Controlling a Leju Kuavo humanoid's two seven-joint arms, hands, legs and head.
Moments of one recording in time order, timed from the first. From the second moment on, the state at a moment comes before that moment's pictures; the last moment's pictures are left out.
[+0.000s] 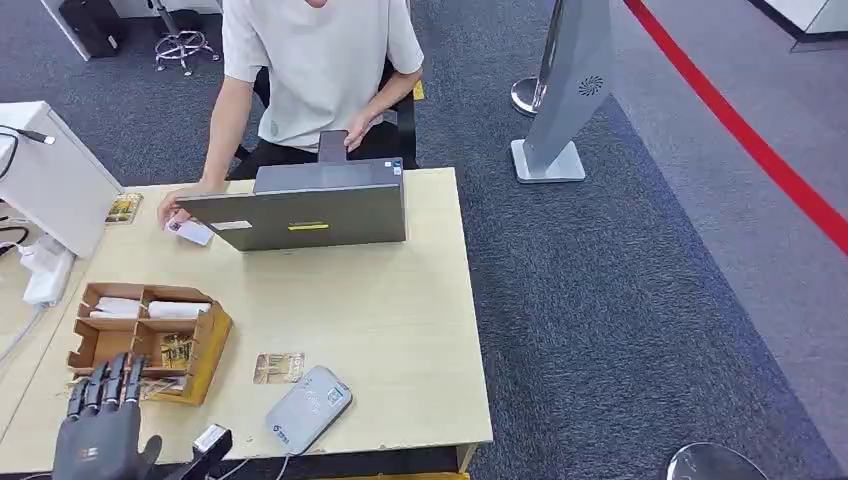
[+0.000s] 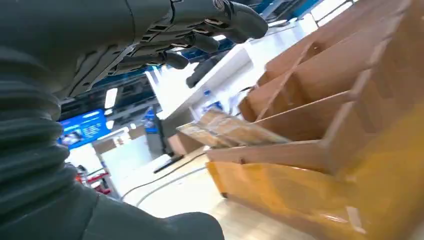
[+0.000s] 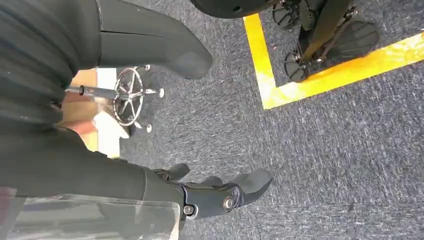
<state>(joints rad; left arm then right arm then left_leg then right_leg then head) 0.27 0.23 -0.03 -1.71 -1.50 0.24 0.27 0.44 0.36 -0.43 -1.15 0.41 -0.09 0.50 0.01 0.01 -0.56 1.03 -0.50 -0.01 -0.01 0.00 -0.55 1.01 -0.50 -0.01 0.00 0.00</state>
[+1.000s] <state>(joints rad) 0.21 0.42 -0.13 -1.70 -1.50 0.27 0.56 0.46 0.36 -0.40 -1.20 0.41 -0.10 0.51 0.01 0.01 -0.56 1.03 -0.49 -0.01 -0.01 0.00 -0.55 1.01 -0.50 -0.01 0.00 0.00</state>
